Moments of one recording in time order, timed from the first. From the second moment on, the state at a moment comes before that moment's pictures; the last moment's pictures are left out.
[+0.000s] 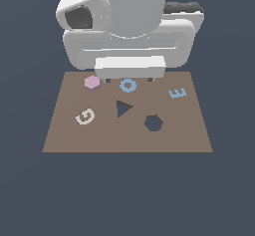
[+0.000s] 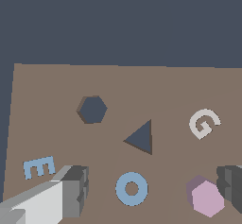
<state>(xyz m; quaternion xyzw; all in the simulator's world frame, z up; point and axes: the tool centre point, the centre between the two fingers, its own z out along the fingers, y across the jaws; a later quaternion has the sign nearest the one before) 0.018 0.003 0.186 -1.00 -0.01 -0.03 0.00</state>
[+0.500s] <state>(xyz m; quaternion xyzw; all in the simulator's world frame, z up) 0.016 -0.006 0.178 -1.00 0.02 -0.03 0.00</state>
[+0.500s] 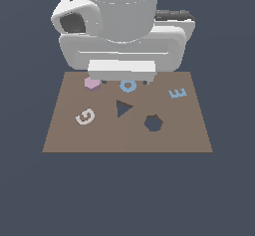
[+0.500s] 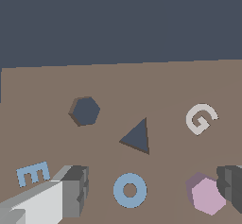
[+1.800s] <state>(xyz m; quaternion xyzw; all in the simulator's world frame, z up) -0.068 -0.119 0.065 -0.91 0.41 0.00 0.00</state>
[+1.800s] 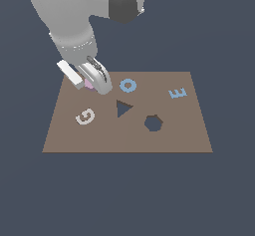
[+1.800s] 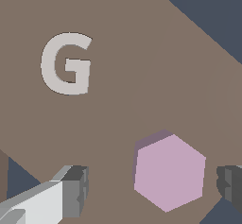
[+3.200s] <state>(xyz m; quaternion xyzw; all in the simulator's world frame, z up) -0.086 -0.125 0.031 -0.89 0.46 0.00 0.00</state>
